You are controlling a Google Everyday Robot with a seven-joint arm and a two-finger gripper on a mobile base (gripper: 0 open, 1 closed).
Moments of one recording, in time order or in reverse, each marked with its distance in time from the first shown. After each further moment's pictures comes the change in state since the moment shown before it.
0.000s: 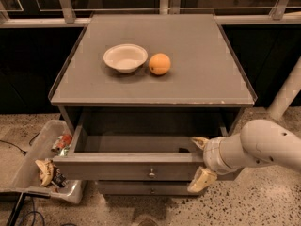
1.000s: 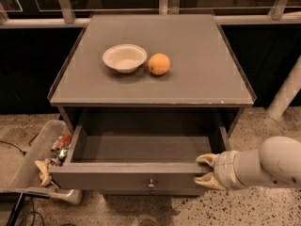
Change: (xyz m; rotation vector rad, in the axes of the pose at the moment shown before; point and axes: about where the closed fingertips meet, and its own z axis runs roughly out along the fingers) arm 0.019 0.038 -0.021 0.012 -0.026 0.024
